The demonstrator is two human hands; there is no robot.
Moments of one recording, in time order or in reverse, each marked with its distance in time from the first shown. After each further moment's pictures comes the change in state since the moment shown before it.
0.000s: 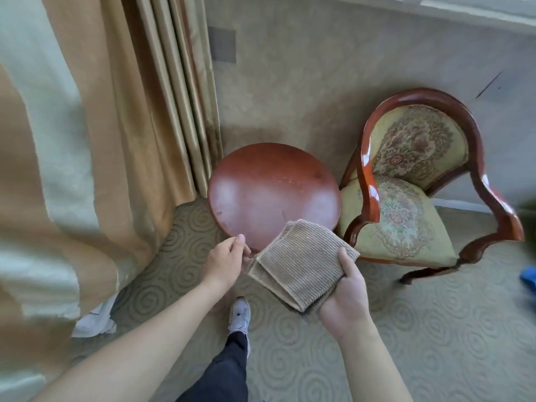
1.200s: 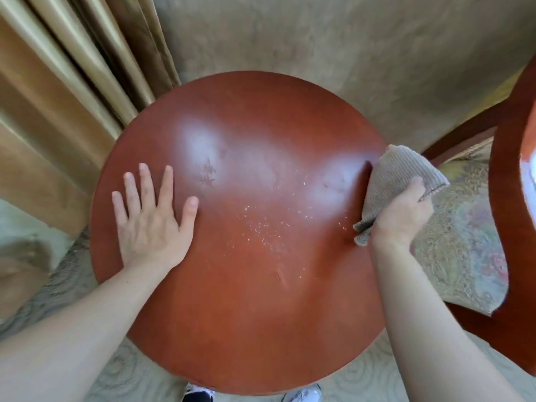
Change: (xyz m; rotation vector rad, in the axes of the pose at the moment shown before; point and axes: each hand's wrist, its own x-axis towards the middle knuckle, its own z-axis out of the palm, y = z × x) left_hand 0.449 -0.151 0.153 0.921 0.257 0.019; right_hand 0.590 -0.104 -0.038 -0.761 0.673 -0.740
